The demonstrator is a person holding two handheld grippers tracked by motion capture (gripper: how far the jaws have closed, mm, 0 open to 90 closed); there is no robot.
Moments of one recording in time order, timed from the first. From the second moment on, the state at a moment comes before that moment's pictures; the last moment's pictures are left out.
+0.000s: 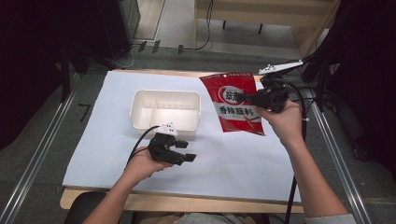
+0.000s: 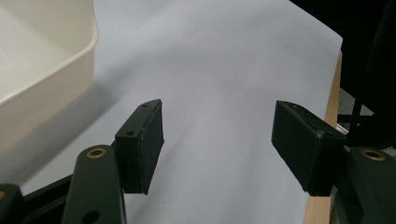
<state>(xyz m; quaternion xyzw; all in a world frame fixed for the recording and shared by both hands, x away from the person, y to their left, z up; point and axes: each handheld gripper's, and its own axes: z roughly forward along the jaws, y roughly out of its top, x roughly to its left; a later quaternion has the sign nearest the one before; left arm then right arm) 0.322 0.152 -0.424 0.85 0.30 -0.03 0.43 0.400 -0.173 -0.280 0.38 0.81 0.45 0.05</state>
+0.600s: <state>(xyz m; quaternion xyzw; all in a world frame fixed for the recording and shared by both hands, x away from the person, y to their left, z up) 0.319 0.155 -0.425 0.85 0.30 -0.04 0.43 0.425 -0.148 -0.254 0.37 0.81 0.46 0.04</state>
